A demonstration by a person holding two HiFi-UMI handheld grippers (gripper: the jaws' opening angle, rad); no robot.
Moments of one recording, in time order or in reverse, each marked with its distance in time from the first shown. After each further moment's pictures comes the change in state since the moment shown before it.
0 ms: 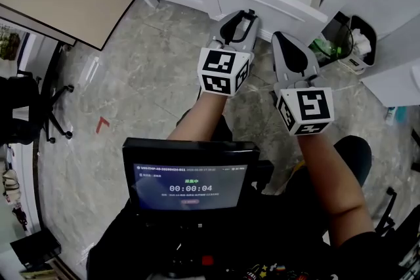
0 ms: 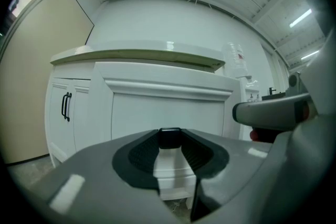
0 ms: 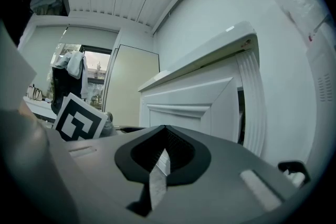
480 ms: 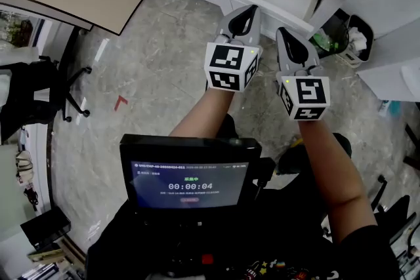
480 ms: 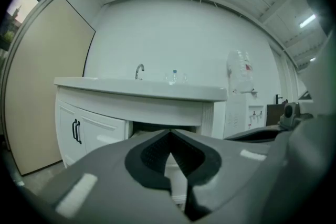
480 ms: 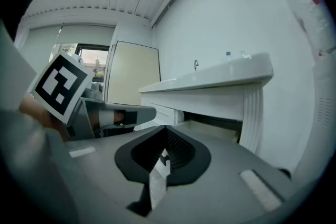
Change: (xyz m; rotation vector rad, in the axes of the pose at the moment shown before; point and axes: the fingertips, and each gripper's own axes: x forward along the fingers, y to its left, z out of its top) left arm -0.033 -0.026 0.147 -0.023 0.045 0.067; right arm -0.015 -0.001 0.101 0.018 0.110 0.009
